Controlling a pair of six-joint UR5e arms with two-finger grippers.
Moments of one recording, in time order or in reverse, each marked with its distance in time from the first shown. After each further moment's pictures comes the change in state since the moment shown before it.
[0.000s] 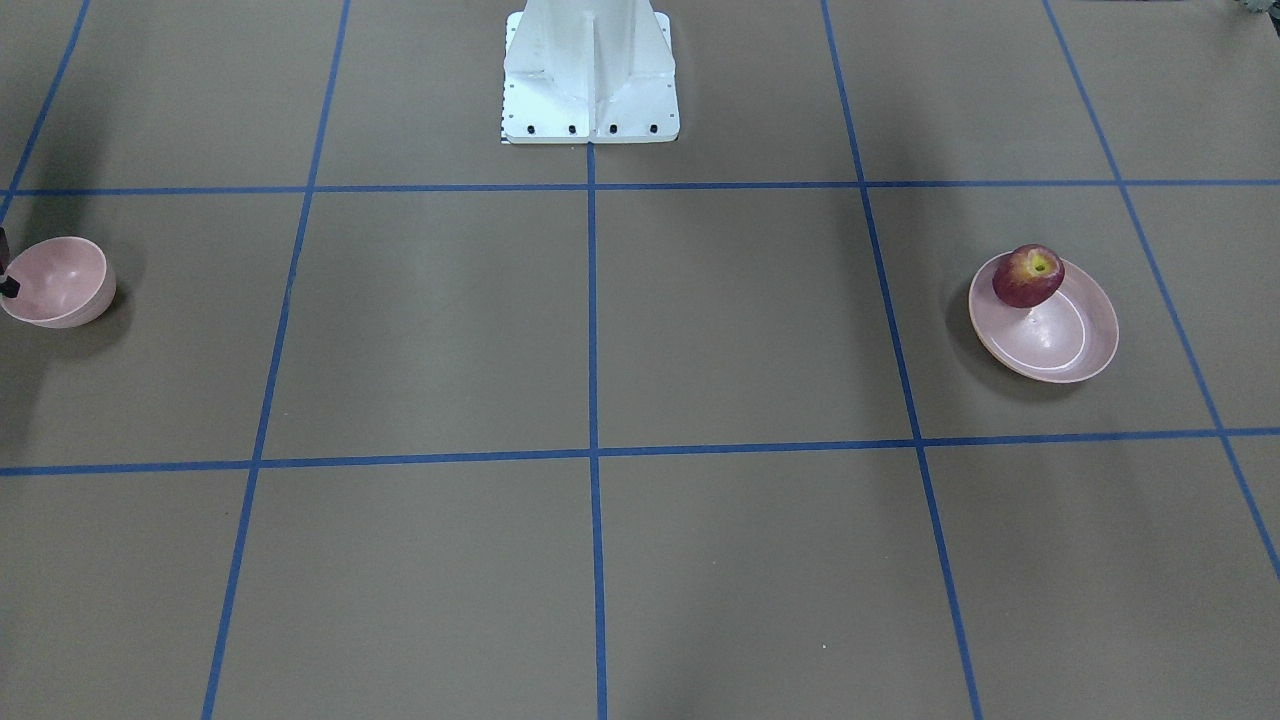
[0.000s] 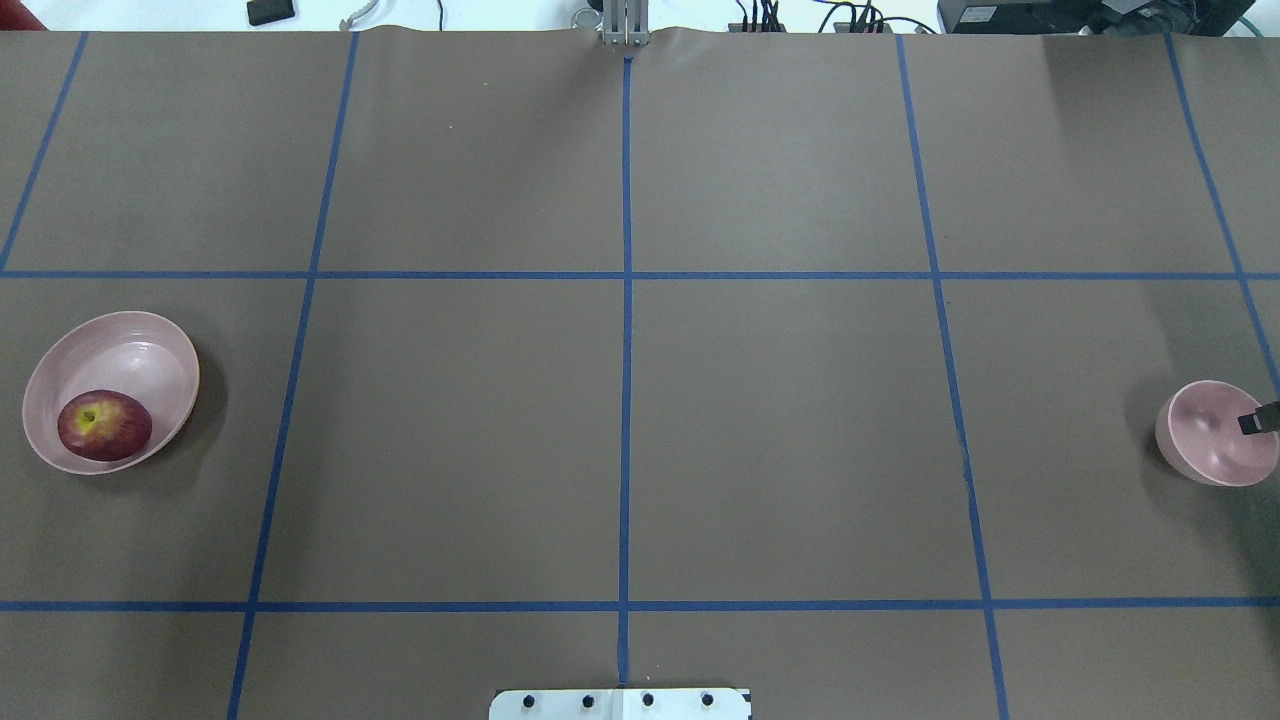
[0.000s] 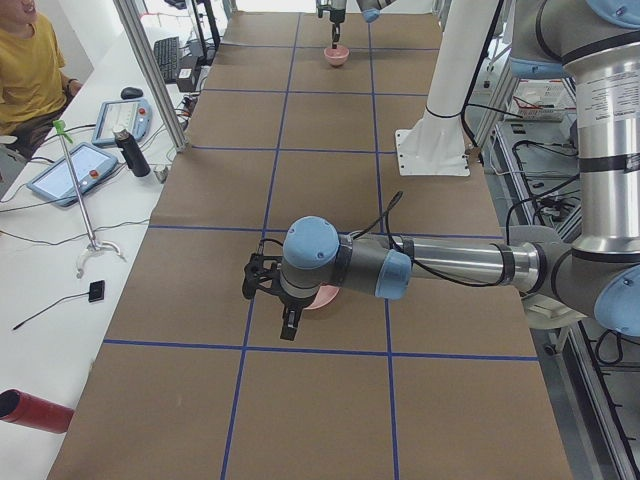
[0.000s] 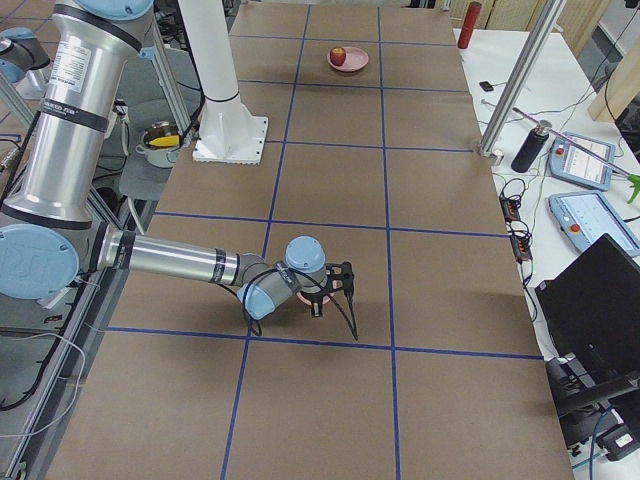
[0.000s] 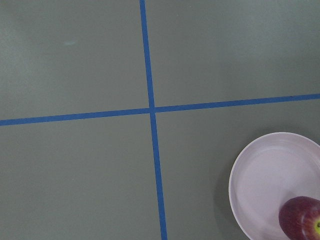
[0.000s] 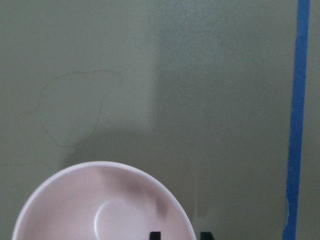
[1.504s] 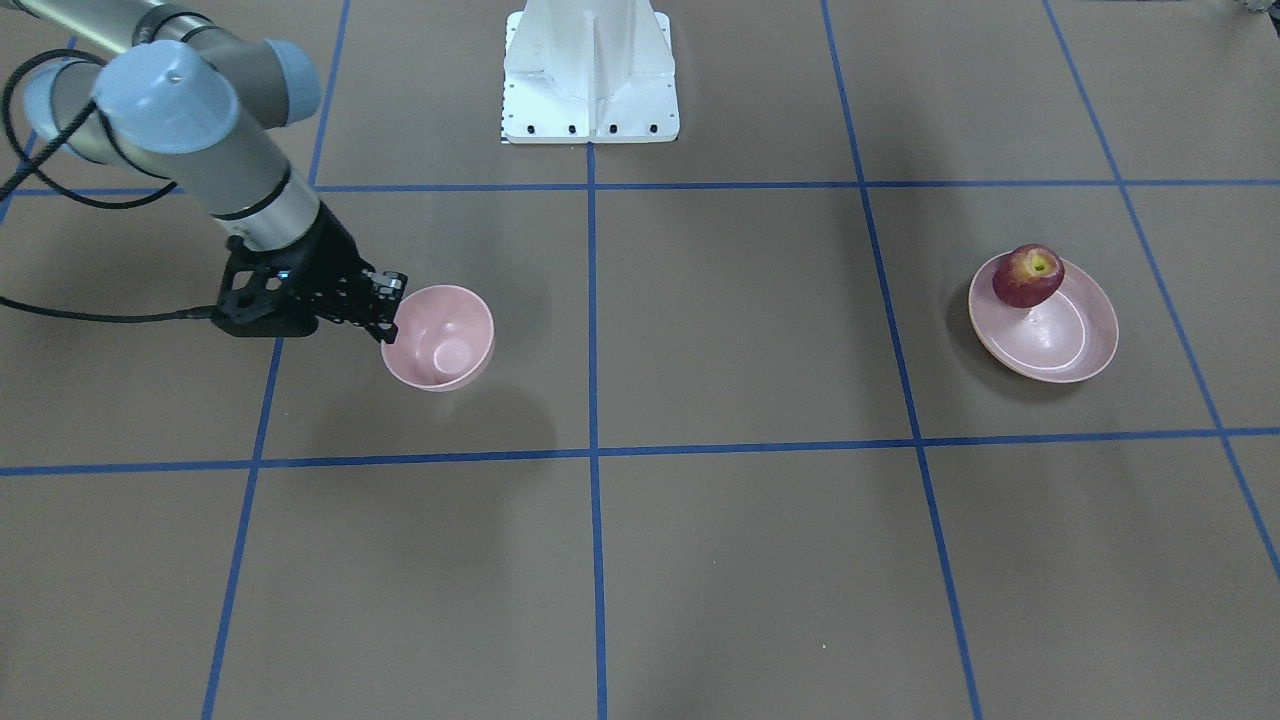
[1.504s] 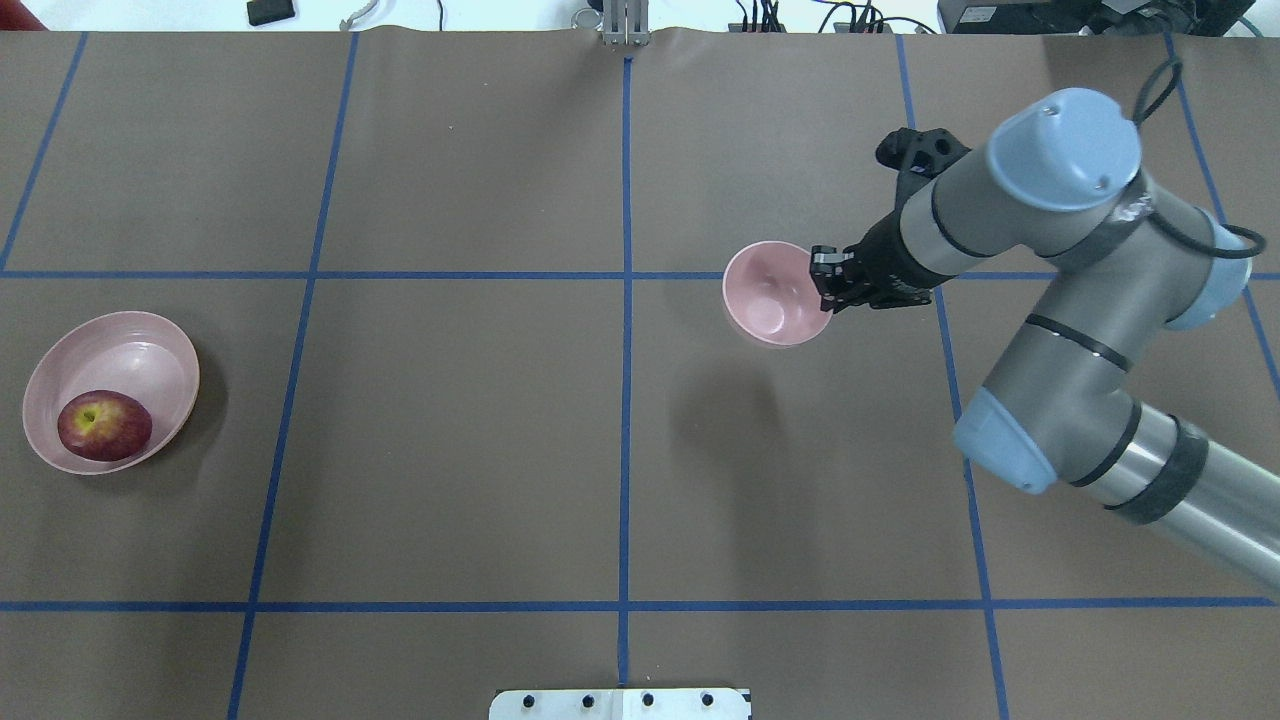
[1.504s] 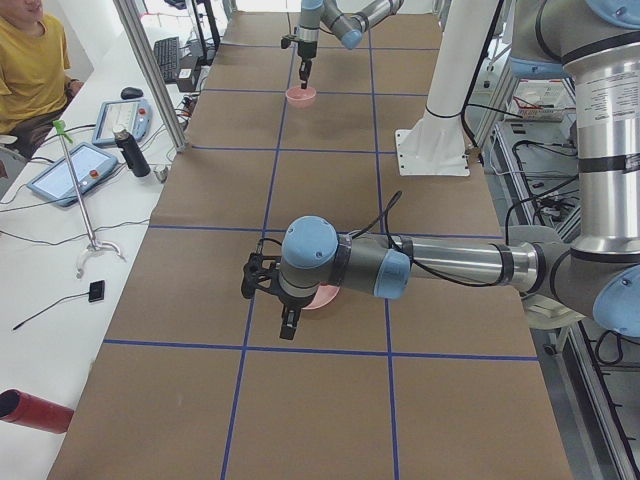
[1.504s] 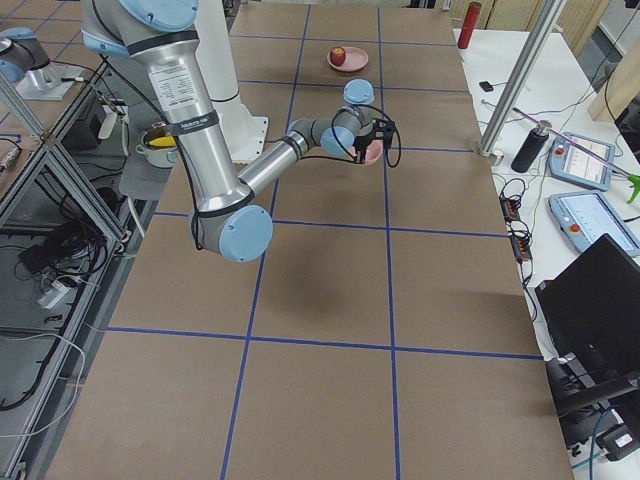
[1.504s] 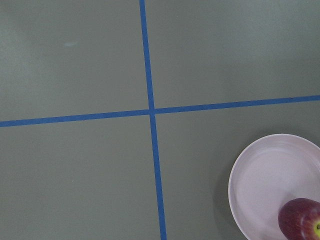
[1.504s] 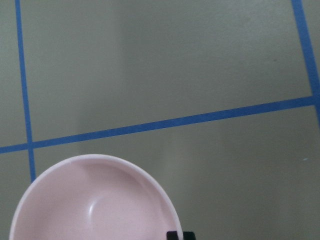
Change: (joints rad) left arm 0.001 -0.005 0.001 0.003 0.000 -0.006; right arm -0.410 0.725 0.184 -0.609 -0.284 0.707
